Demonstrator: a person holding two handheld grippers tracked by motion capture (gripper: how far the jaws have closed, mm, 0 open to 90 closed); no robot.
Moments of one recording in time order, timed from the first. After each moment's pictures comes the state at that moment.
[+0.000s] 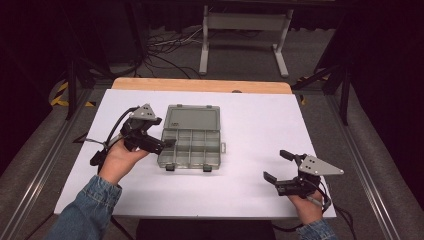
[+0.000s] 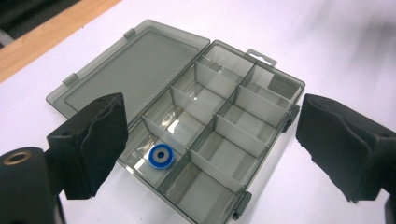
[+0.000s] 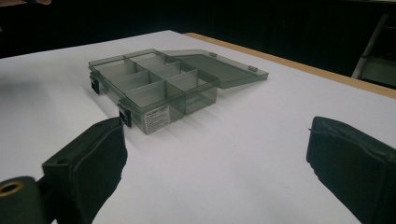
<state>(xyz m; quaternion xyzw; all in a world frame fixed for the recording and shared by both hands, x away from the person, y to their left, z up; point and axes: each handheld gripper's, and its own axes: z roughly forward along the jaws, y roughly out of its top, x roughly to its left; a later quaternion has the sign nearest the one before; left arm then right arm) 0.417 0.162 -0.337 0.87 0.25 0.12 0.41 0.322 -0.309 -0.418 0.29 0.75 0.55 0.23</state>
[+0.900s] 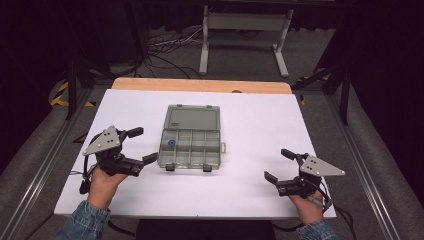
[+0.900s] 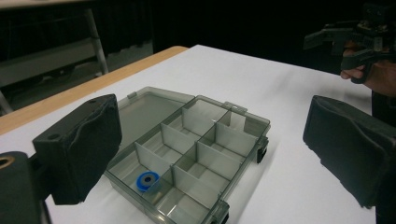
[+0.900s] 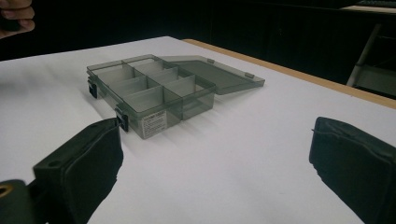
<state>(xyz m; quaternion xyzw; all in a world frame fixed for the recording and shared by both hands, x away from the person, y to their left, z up) 0.361 0.220 -0.376 0.75 0.21 0.17 0.60 0.321 -0.310 -0.418 0.28 0.74 0.56 0.25</state>
